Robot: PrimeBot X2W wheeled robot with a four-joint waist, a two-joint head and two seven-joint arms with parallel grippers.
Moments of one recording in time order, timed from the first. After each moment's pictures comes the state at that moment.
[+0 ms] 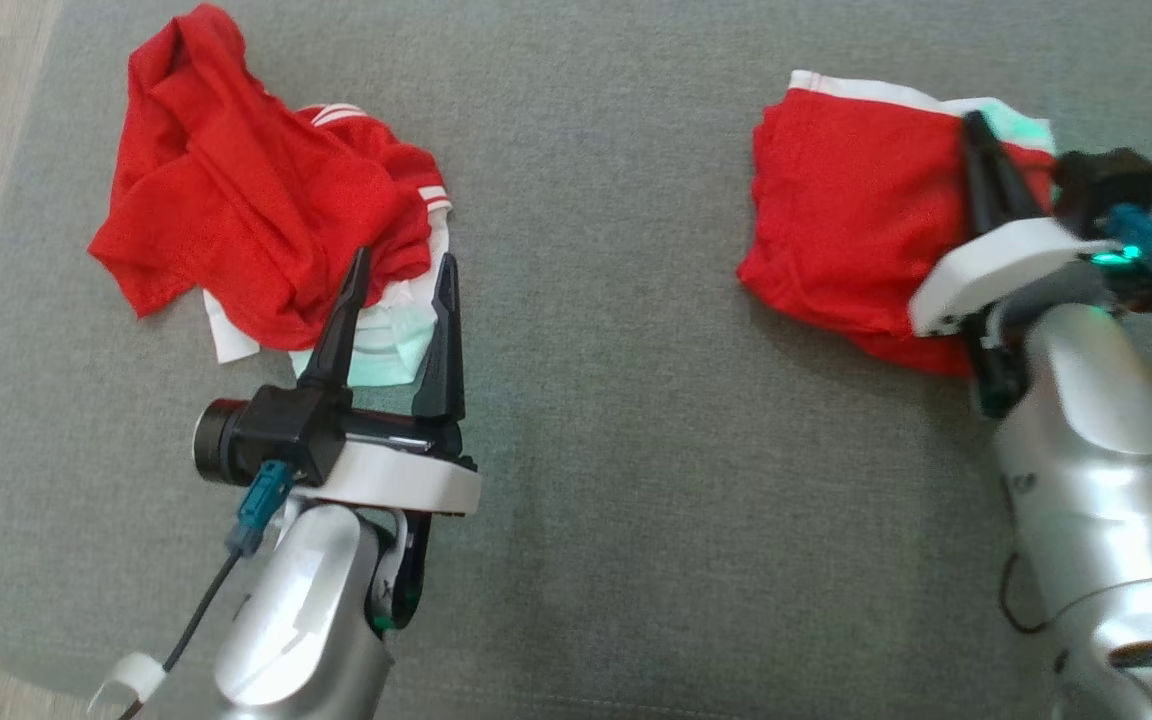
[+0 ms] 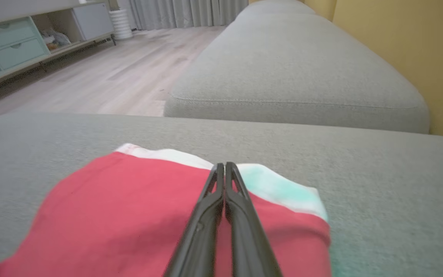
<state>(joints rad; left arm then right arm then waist) -0.36 0.04 -0.35 0.31 -0.29 0.06 -0.26 -0.75 -0.09 -0.03 0.90 -0.02 0.13 -0.23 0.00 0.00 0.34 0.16</state>
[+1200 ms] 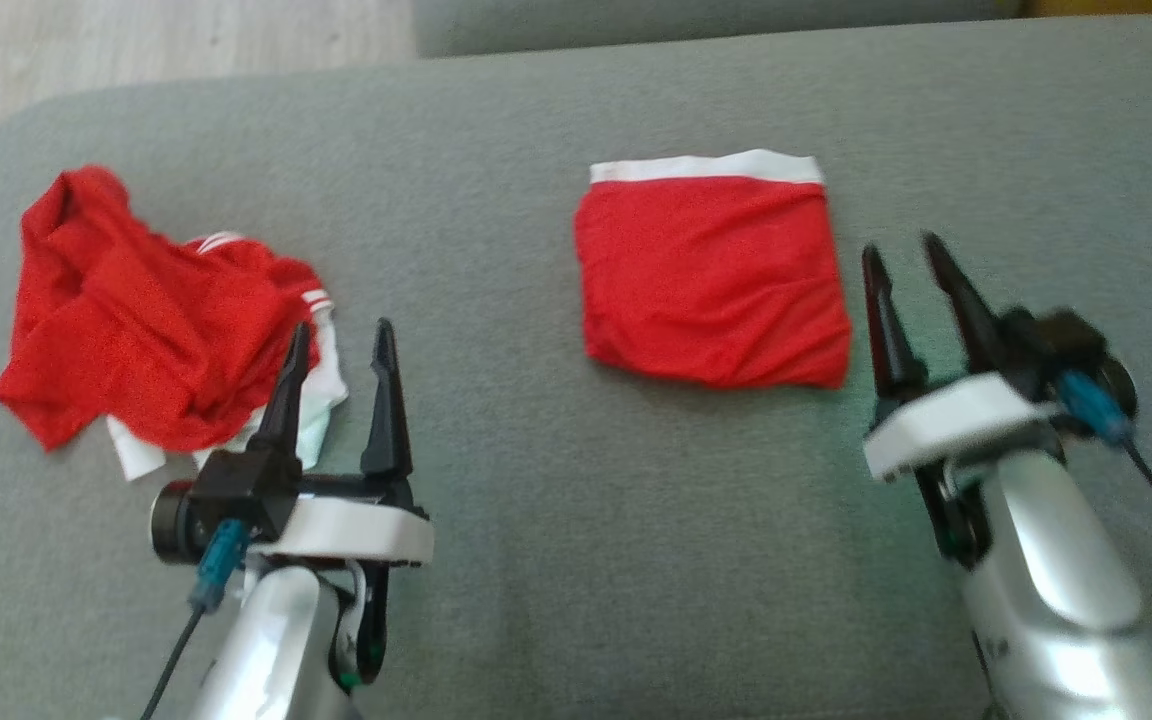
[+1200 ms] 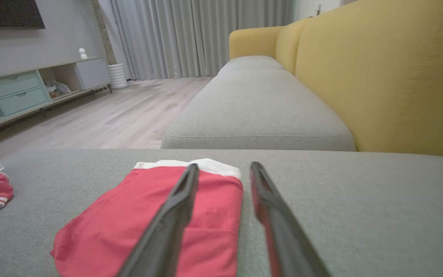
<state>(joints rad) -0.26 0.05 -0.26 0.32 -0.29 0.07 -0.26 -0.45 -0.07 0.11 0.59 0.10 0.13 -0.25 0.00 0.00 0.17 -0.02</state>
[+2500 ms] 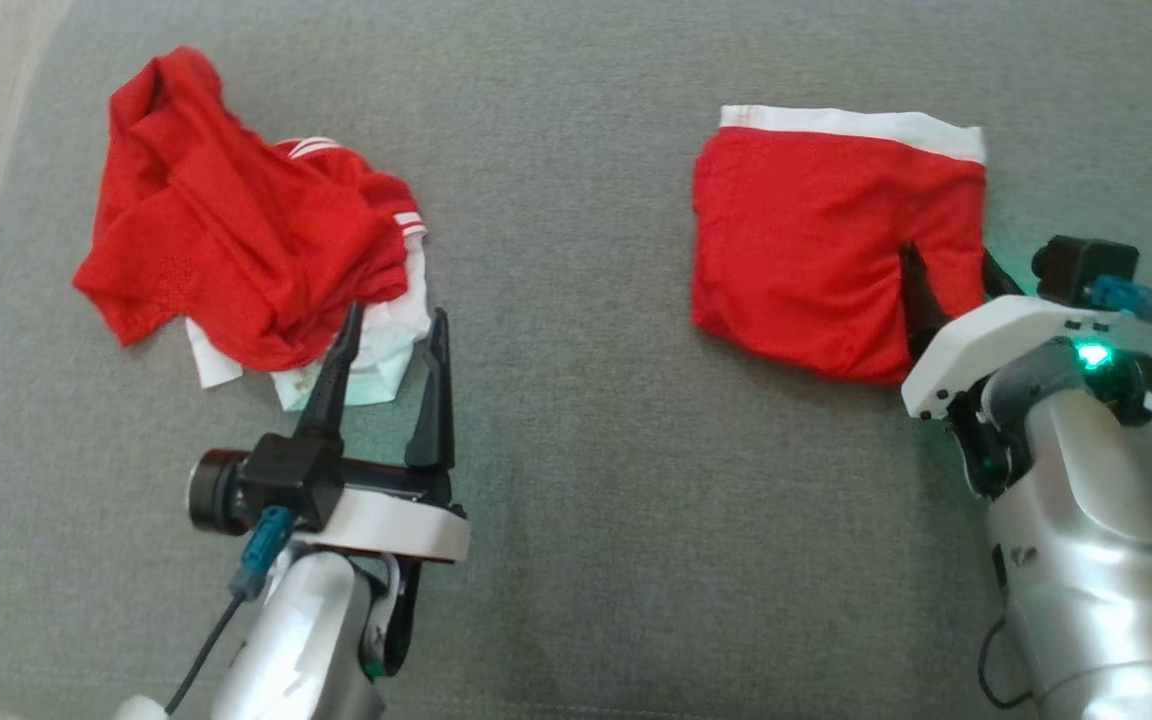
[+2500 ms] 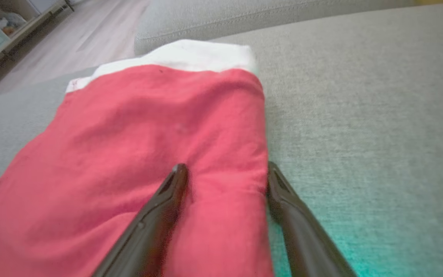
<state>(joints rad) -0.28 0.05 -0.32 0.32 -0.24 0.04 -0.26 -0.58 -0.05 -0.08 0.77 0.14 0.13 0.05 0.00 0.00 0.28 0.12</state>
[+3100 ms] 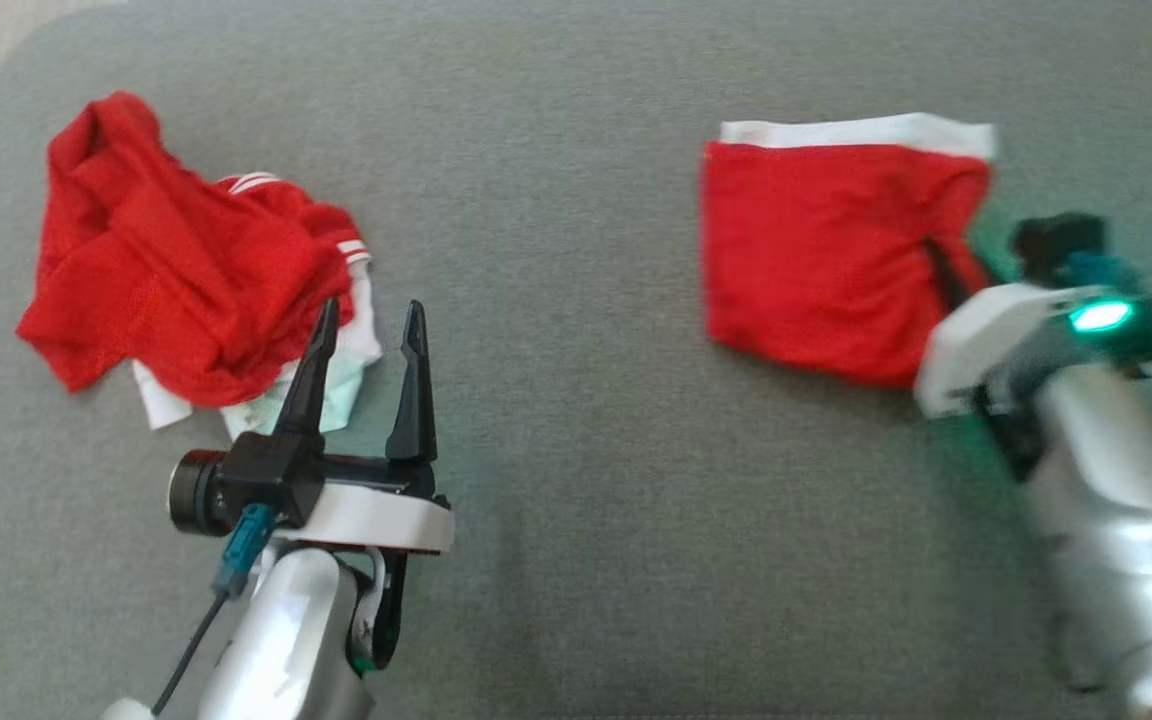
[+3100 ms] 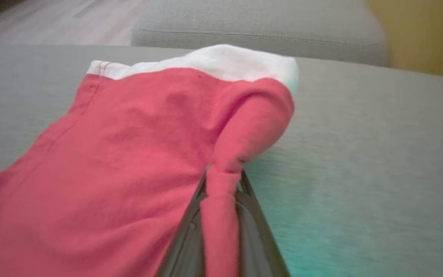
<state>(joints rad) -0.28 0.05 -0.29 0.31 -0.25 0.06 -0.26 -0.65 -0.15 0.12 0.88 0.10 0.13 0.00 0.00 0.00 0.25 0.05</state>
